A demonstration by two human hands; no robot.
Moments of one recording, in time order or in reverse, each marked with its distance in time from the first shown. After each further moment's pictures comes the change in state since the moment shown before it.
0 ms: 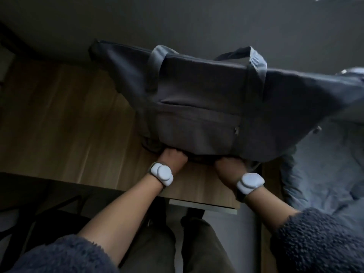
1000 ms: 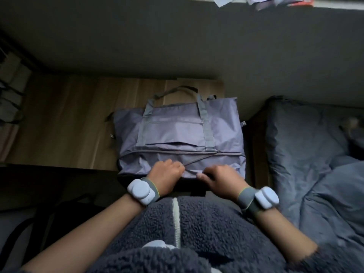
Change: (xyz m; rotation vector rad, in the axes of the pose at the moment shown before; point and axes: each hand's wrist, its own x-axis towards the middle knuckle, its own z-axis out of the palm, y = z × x) left_hand -0.166 0.060 -0.045 -0.009 0.270 0.157; right_hand -0.163 -0.026 -0.044 0.452 0.087 -0.028
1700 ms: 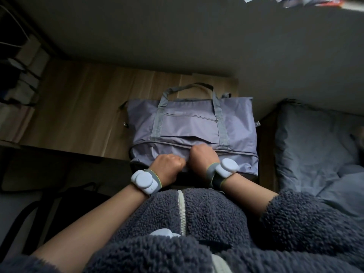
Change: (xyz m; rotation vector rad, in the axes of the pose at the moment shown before) left_hand -0.033 -0.025 0.013 -0.085 0.141 -0.013; right_hand 0.069 -0.095 0.014 -0.163 -0.015 0.036
